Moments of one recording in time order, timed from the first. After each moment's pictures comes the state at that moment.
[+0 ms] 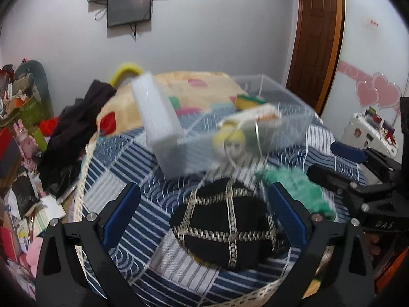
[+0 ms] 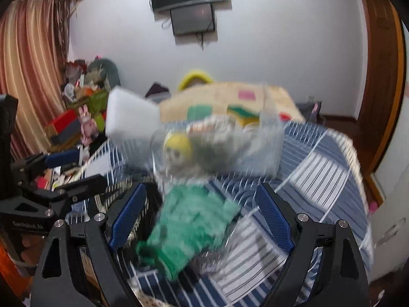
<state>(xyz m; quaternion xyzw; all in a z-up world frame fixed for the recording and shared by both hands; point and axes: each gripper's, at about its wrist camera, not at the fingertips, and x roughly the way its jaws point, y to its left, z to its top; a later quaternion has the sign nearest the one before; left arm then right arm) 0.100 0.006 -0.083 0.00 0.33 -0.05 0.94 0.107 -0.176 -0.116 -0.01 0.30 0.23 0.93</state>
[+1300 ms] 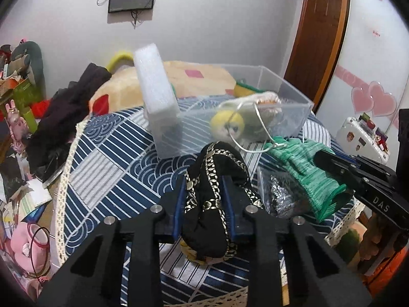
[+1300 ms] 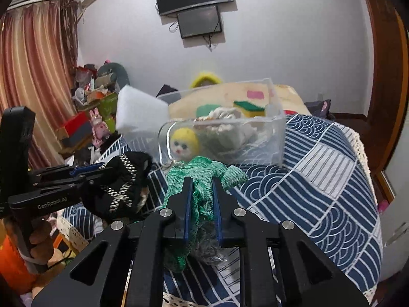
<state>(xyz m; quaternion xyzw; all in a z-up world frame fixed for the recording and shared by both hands) 0.098 0.012 -0.110 -0.05 0.36 -0.07 0.93 0.091 -0.194 -0.110 0.02 0.28 0.26 0.93</state>
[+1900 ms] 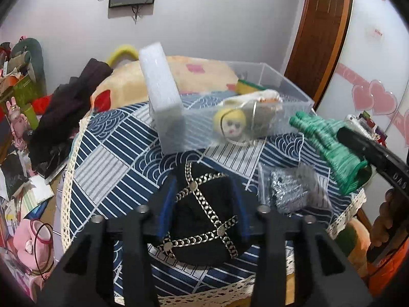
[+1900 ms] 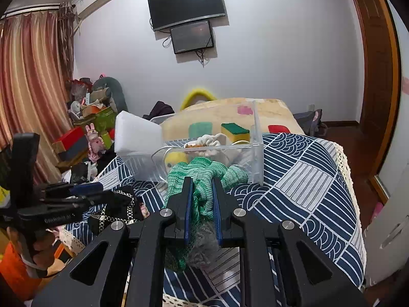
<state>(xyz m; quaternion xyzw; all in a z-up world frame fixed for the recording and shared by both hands) 0.094 0.020 -0.099 -0.05 0.37 -0.07 0.93 0.088 -0.209 -0.089 0.02 0.25 0.24 0.94</state>
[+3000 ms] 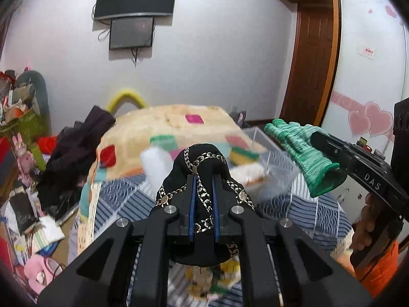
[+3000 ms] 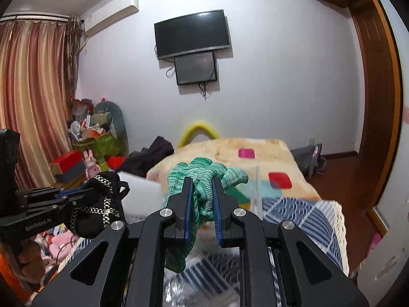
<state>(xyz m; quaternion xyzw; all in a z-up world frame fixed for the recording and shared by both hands) 0.102 0.019 -0.020 -0.04 0.27 -0.07 0.96 0.121 -0.192 -0.024 0.02 0.16 0.24 0.96</state>
